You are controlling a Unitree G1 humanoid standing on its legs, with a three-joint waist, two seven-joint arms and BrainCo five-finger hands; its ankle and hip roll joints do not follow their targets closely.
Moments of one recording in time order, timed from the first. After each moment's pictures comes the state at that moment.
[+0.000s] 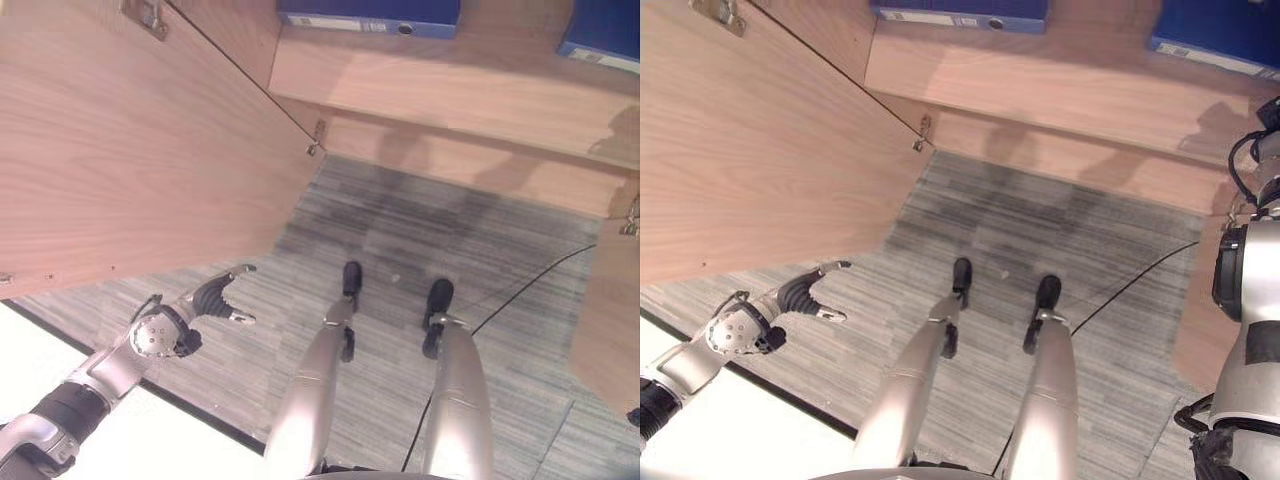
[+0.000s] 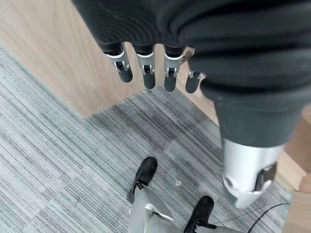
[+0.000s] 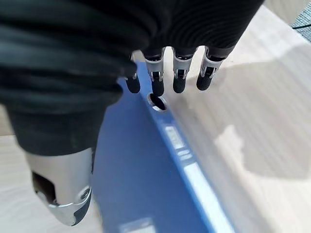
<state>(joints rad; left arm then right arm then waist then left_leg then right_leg) -0.25 0.97 -0.58 0.27 -0.11 -0.17 -0.06 -1.50 -0.94 0.30 1.60 1.12 0.01 -0.24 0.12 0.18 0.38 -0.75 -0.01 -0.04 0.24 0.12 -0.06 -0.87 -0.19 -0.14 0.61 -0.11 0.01</state>
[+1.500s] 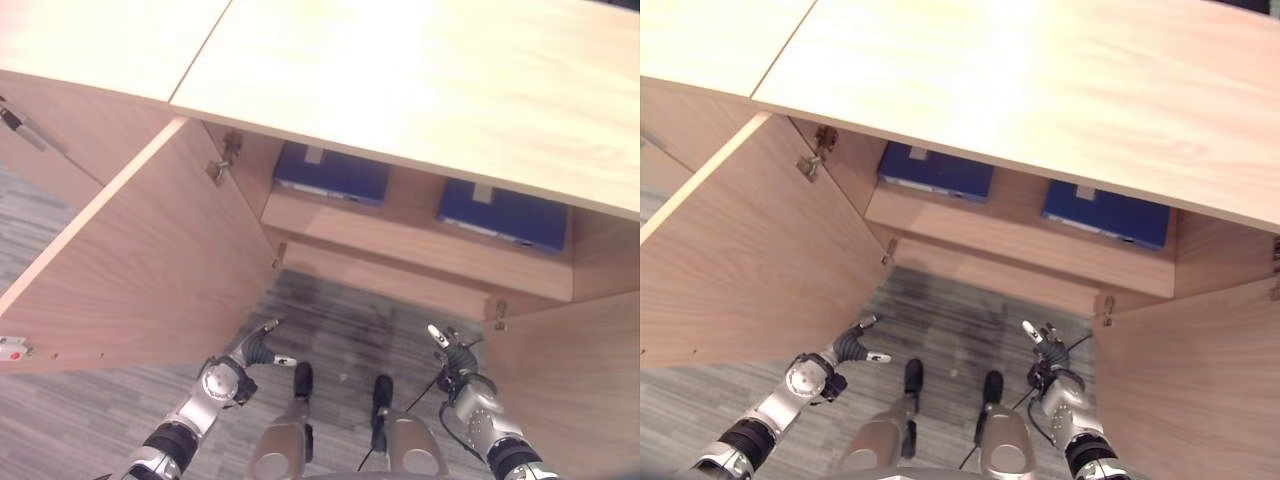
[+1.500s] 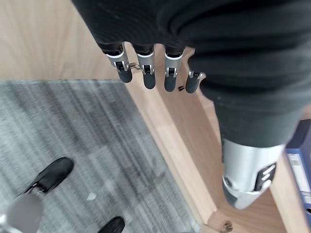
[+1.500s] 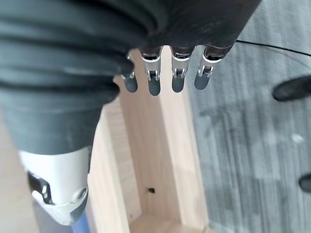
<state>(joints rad) -0.13 0.44 -0.44 0.63 0.09 -0.14 -0.04 -0.08 -0.32 0.22 0.70 0.59 -0.13 -0.09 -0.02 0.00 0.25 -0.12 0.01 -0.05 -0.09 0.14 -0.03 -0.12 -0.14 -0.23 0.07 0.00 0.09</state>
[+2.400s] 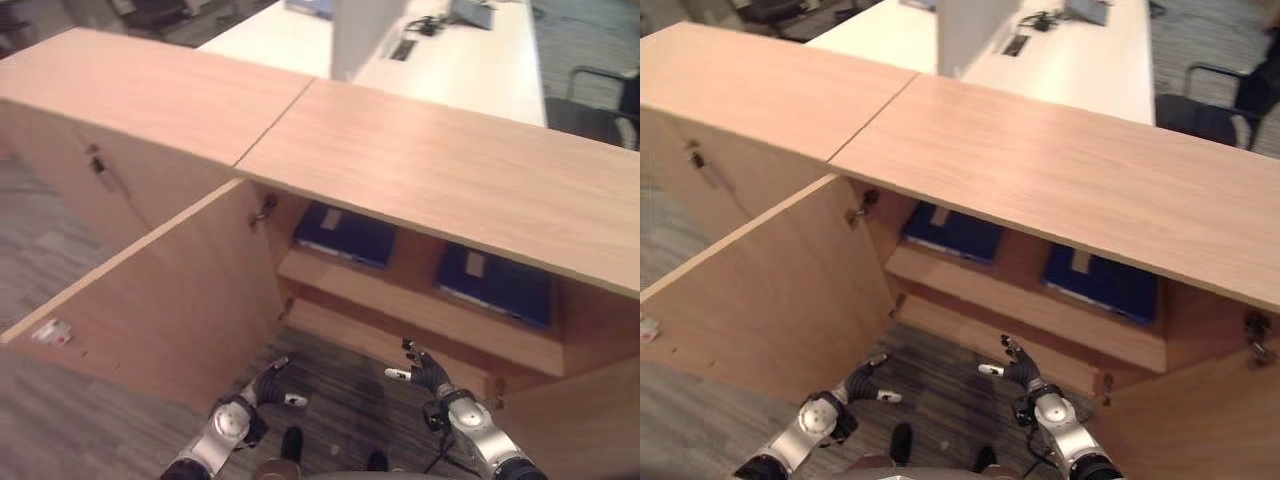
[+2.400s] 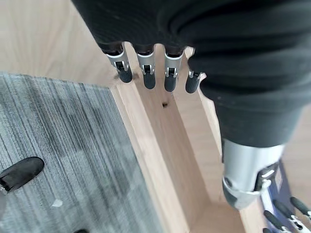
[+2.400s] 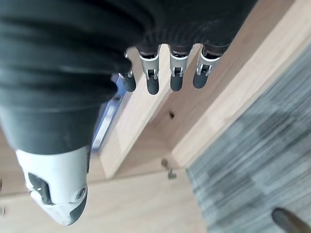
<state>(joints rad) -0.06 0.34 -0.45 0.68 0.11 -0.16 -0.01 -0.06 -0.34 0.40 0.66 0.21 -0.14 -0.02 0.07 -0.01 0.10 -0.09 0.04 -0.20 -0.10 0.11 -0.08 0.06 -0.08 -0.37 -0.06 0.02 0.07</state>
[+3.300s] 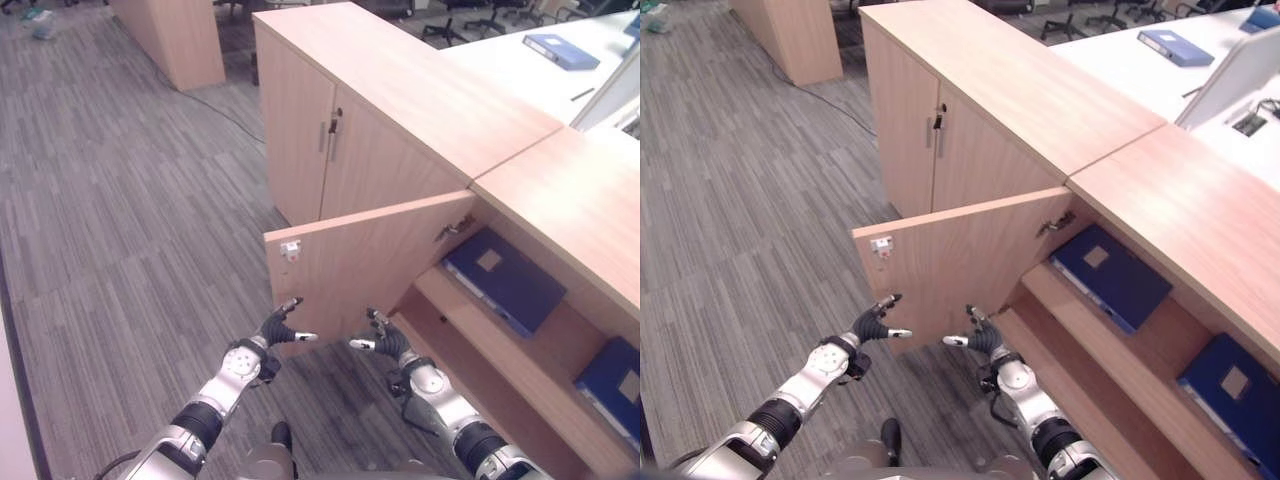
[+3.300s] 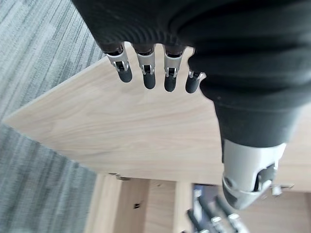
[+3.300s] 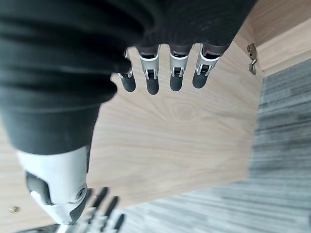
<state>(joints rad) -0.27 0.33 -0.48 0.67 -0.07 -0.16 -0.01 -0.15 -0.22 0.42 0.66 0.17 -0.12 -0.06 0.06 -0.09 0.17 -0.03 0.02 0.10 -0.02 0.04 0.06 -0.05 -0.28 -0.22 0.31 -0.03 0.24</state>
